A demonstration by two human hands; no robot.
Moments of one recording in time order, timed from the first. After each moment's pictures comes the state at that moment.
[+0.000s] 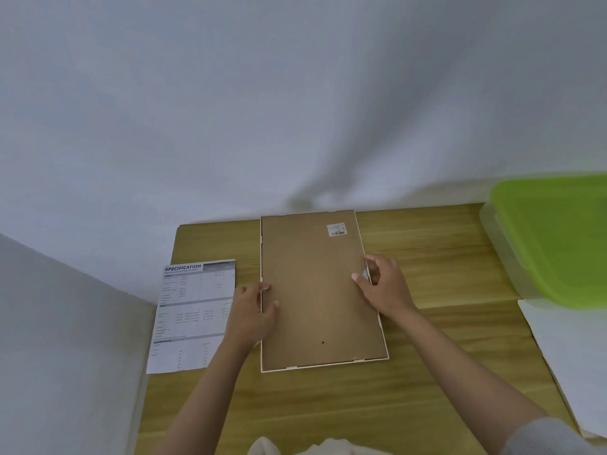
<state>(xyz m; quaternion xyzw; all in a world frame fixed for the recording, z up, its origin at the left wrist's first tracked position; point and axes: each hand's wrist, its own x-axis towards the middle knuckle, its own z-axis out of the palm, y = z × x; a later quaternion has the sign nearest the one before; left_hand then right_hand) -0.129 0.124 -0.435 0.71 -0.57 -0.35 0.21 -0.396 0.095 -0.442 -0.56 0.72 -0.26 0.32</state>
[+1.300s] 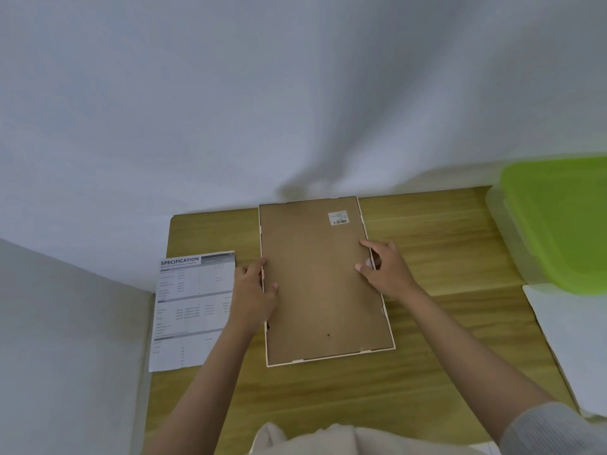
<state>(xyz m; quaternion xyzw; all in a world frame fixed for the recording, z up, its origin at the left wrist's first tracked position) -0.127 0.097 -0.436 0.71 -0.56 -0.37 0.21 -0.391 0.076 -0.441 -0.57 0.71 -0.20 0.36</state>
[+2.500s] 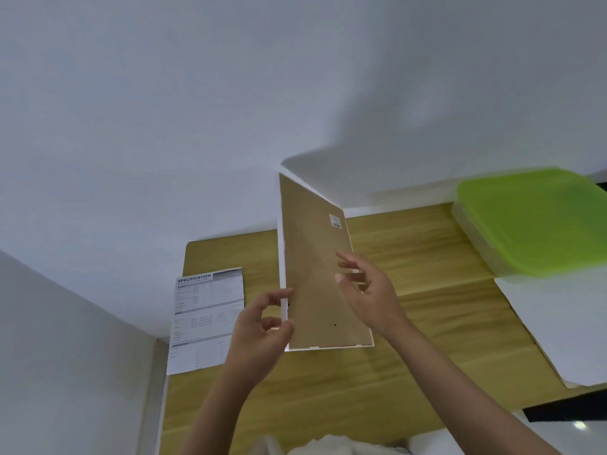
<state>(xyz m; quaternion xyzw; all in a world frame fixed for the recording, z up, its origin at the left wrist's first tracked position) -0.130 0.209 -0.324 0.56 -0.54 -0.51 0.37 -0.329 0.181 -0.342 -0.53 0.62 -0.43 0.39</state>
